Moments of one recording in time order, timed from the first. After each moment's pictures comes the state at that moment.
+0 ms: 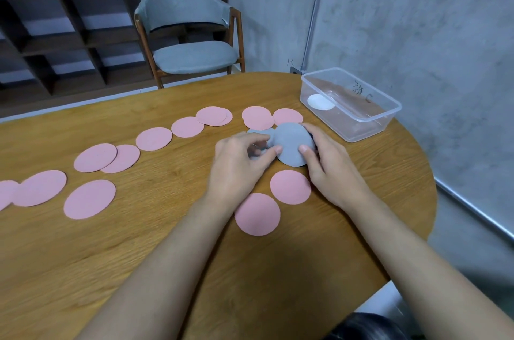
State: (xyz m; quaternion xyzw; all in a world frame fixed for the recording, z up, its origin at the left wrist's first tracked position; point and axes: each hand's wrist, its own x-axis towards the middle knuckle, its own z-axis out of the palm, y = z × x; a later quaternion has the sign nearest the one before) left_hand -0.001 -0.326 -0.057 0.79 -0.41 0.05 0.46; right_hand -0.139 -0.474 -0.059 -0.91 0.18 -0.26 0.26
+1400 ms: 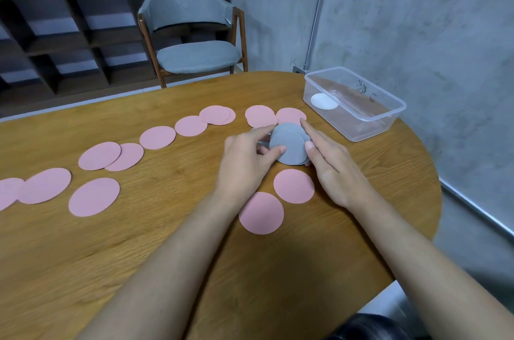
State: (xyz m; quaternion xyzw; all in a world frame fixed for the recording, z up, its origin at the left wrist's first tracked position) left_hand -0.008 -0.332 -0.048 0.78 -0.40 0.00 0.48; right_hand -0.141 -0.473 -0.059 -0.90 0.16 -0.22 0.33
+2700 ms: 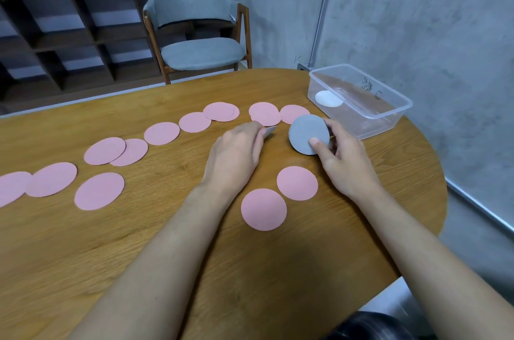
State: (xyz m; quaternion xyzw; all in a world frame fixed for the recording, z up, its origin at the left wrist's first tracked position) left_hand 0.015 -0.321 -0.054 0.82 -0.46 0.11 0.32; right_hand -0.135 -0.486 -0.061 -0.87 0.26 -0.29 0.32
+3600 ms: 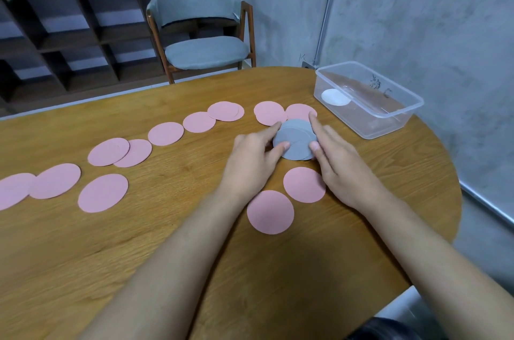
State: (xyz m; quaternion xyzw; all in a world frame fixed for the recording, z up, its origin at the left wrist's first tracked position) left_hand 0.002 -0.330 -0.057 0.80 -0.43 -0.02 0.42; right_hand -0.132 -0.475 -0.063 -0.93 0.15 -0.20 0.27
